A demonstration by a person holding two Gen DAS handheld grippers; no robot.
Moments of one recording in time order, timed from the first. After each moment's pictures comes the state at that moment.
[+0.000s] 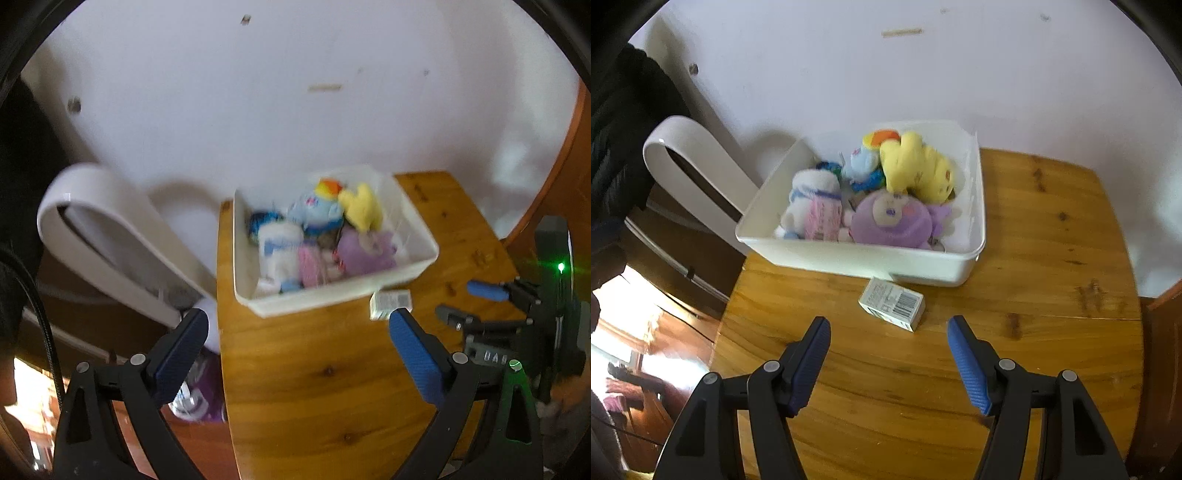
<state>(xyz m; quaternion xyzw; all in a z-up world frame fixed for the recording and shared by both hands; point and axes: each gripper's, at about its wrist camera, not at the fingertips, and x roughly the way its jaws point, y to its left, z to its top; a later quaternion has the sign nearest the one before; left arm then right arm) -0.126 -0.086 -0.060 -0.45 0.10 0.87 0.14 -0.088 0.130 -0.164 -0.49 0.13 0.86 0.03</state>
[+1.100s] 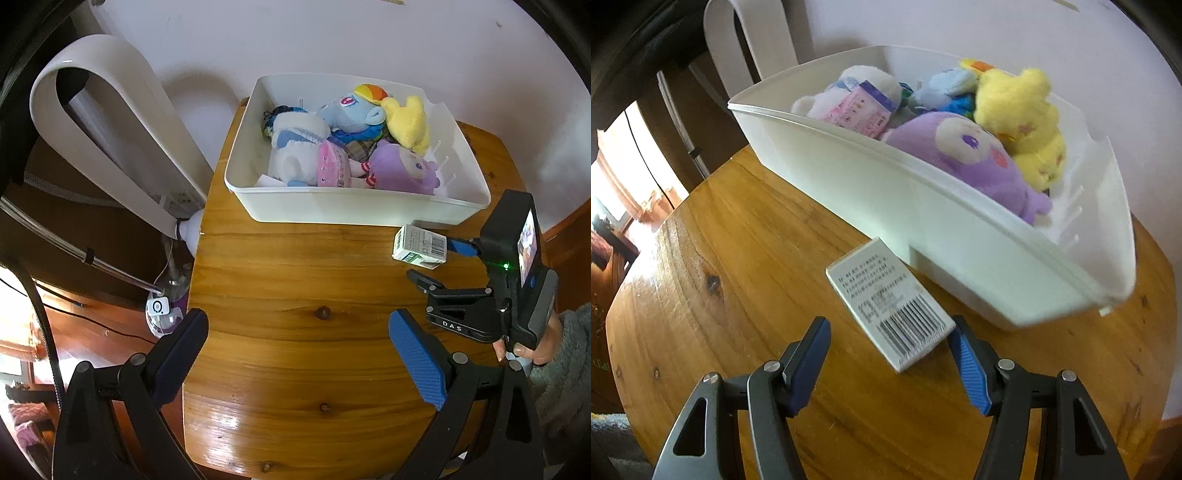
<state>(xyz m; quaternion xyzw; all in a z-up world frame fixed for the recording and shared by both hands) -0.124 -0.080 -0.150 -0.57 0.04 0.82 0.05 -0.139 0.111 -0.266 -0.51 -0.07 0.85 -0.11</state>
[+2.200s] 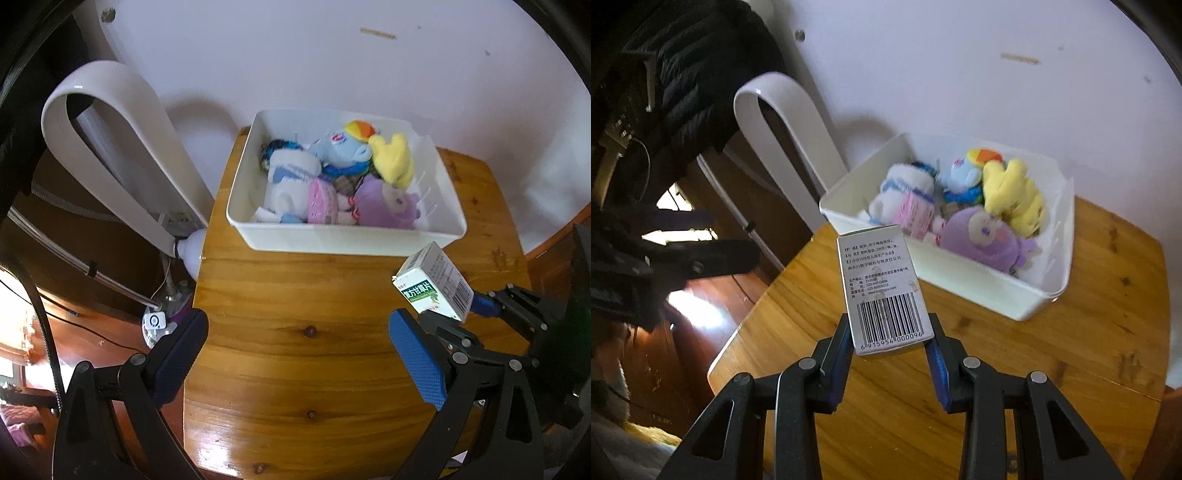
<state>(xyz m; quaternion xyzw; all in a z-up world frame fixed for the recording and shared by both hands) -0.121 -0.078 -0.107 -0.53 0.03 0.85 0.07 -0.081 0.094 -0.127 -0.45 0.06 0.89 -0.11</state>
